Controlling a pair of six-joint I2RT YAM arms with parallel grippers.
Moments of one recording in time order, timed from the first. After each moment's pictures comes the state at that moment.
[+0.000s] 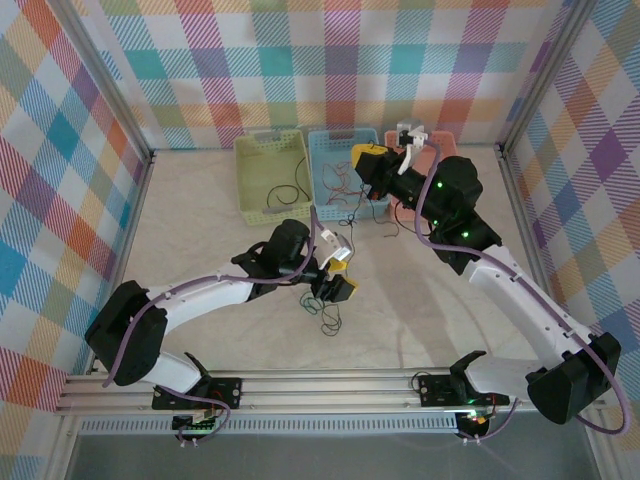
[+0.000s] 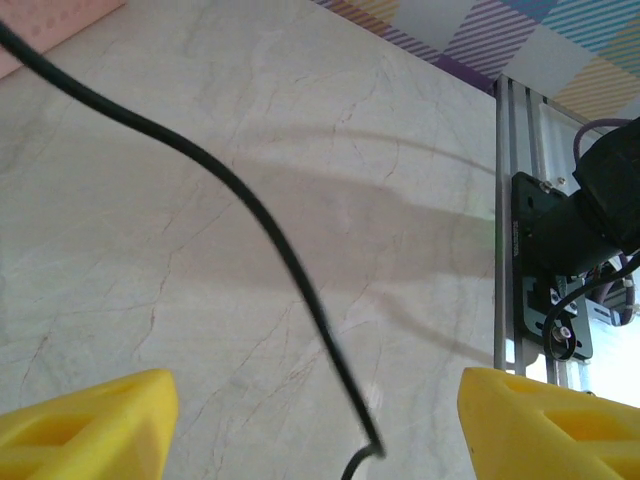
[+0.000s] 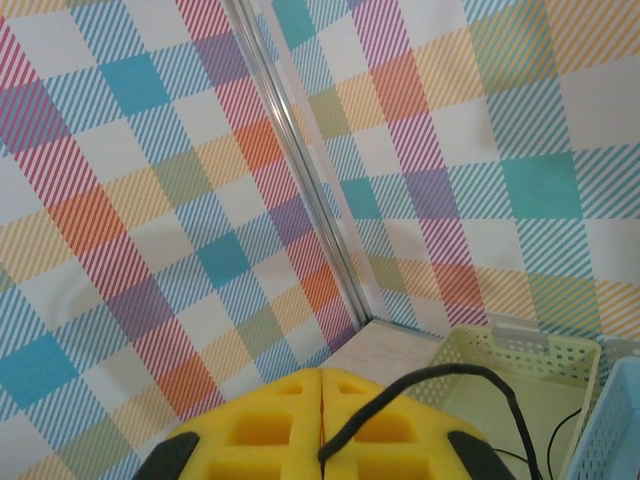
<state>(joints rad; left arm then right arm) -0.78 1.46 0.87 0.01 0.57 0.00 0.54 1.20 1.19 0.16 -0.34 0.40</state>
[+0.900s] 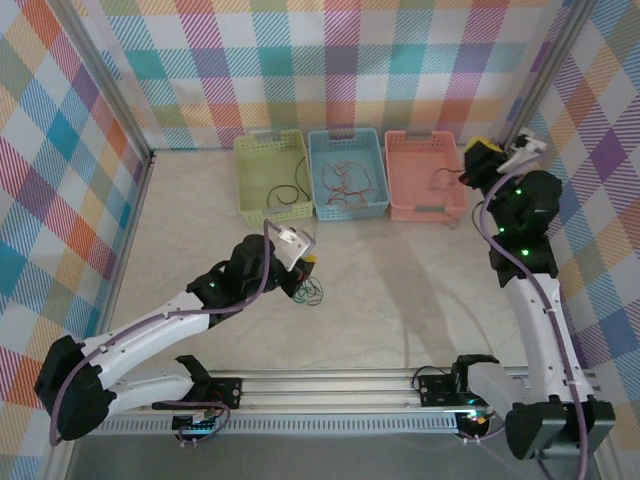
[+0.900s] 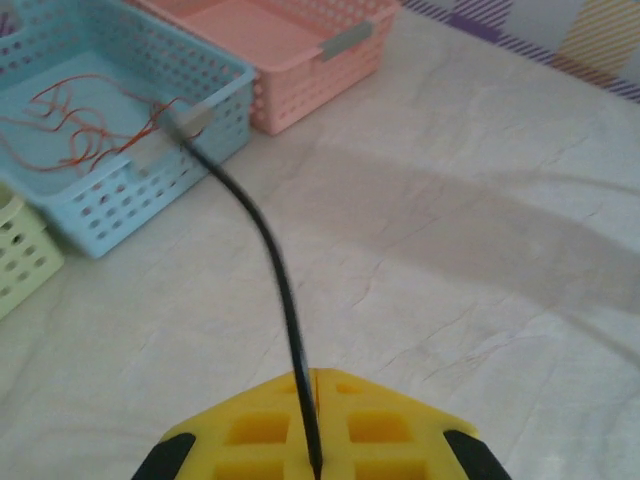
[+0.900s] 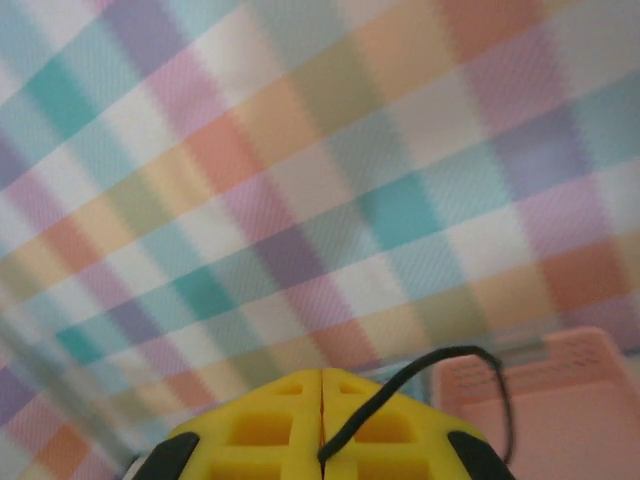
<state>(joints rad) -0.77 1.07 0.71 -0.12 0.07 0.00 -0.03 0.99 1.03 0.06 -0.20 0.54</state>
